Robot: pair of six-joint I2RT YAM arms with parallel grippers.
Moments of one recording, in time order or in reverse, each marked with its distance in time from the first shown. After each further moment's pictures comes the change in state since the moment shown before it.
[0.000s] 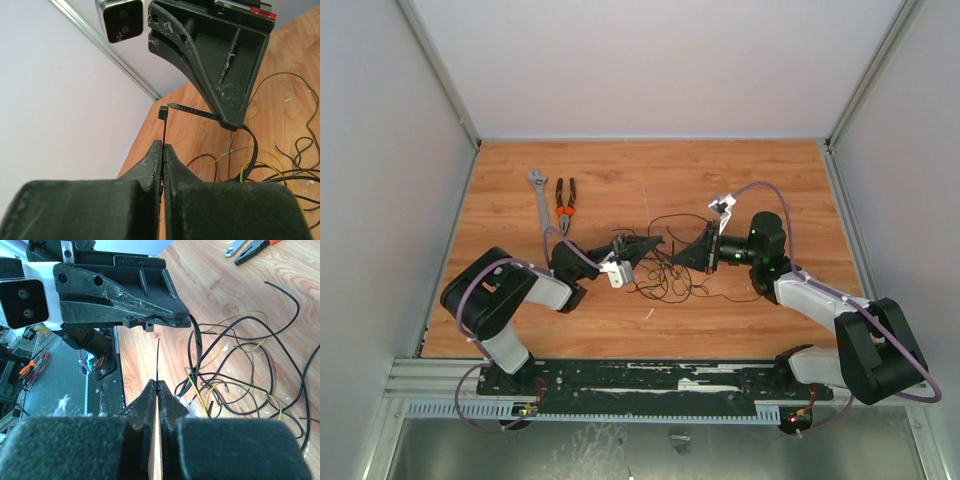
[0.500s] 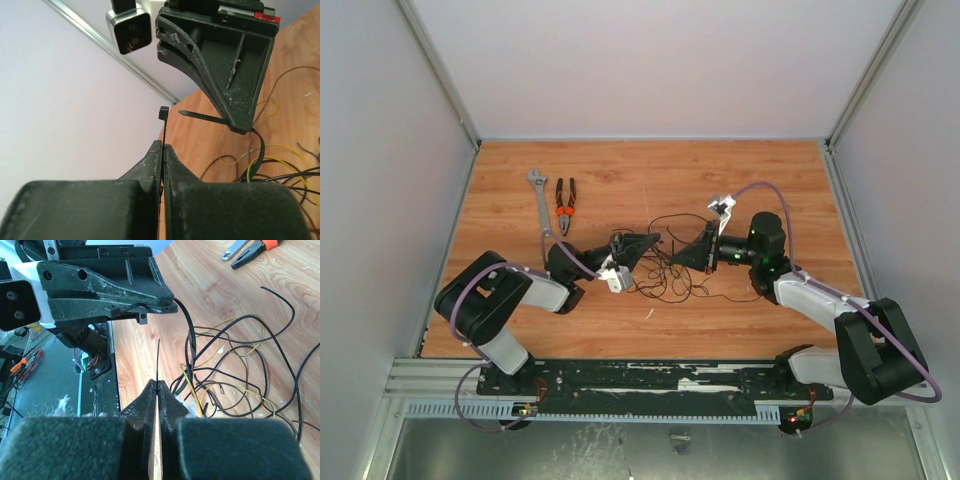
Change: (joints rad) left arm 0.003 -0.040 -0.023 0.000 -0.001 0.069; right arm 0.005 0.000 -0.001 0.005 0.010 -0.040
